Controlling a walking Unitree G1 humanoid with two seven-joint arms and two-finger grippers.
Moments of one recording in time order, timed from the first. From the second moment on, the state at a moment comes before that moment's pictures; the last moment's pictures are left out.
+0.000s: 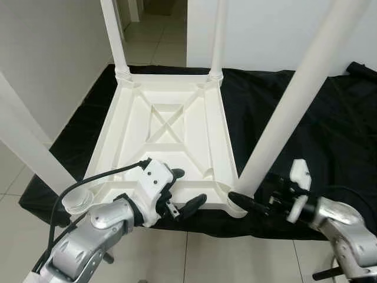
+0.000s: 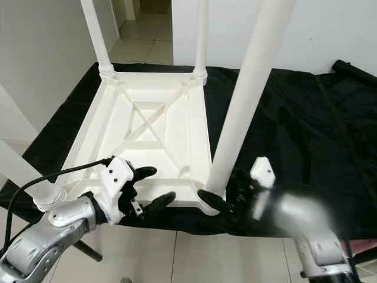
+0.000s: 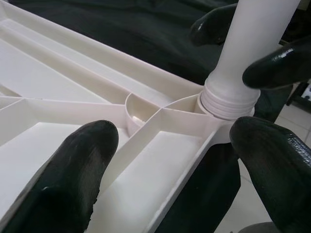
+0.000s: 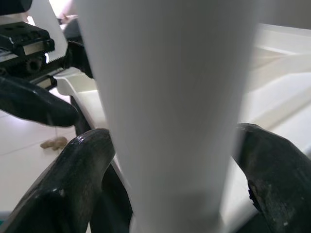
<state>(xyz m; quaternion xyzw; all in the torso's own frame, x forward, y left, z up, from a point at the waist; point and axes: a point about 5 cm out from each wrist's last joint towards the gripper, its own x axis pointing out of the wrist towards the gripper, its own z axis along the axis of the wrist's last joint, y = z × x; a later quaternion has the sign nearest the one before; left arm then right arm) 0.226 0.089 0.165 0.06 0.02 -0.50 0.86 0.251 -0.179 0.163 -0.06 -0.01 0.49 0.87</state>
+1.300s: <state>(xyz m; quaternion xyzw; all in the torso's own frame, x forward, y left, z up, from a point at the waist) 0.221 0.053 0.161 0.03 0.02 -0.54 0.84 0.305 -0.245 0.152 -0.08 -0.07 0.16 0.98</state>
